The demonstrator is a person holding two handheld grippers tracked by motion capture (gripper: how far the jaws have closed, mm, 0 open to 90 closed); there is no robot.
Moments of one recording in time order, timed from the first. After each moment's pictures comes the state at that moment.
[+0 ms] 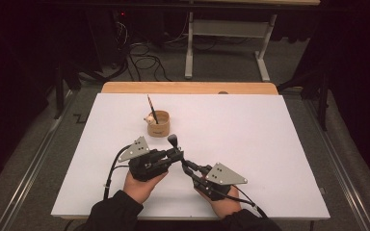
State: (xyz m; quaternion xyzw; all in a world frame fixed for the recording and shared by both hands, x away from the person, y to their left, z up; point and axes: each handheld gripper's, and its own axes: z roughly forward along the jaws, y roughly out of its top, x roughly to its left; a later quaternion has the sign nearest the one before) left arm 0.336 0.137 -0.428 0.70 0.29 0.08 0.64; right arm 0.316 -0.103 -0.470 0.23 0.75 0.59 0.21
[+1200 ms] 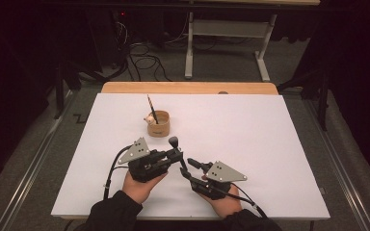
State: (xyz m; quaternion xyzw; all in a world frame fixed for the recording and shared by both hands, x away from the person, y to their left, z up) left arm 0.335 0.139 -0.429 0.71 0.28 0.10 0.64; right arm 0.320 -0.104 -0.469 0.24 0.76 0.58 0.19
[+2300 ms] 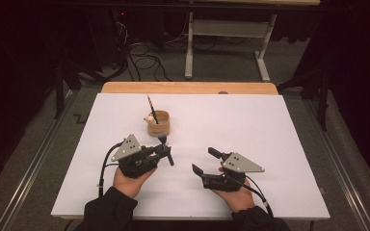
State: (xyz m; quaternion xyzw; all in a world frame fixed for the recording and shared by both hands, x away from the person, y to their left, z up) left arm 0.343 0.165 -0.431 0.72 0.32 0.15 0.60; right arm 0.335 -0.140 -0.455 0.28 0.74 0.58 0.19
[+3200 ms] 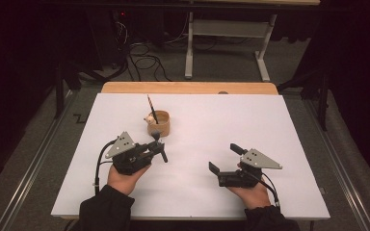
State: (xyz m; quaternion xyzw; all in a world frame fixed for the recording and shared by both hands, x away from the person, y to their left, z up) left arm 0.347 0.178 -0.430 0.72 0.33 0.16 0.59; right arm 0.343 -0.179 -0.450 0.33 0.73 0.56 0.21
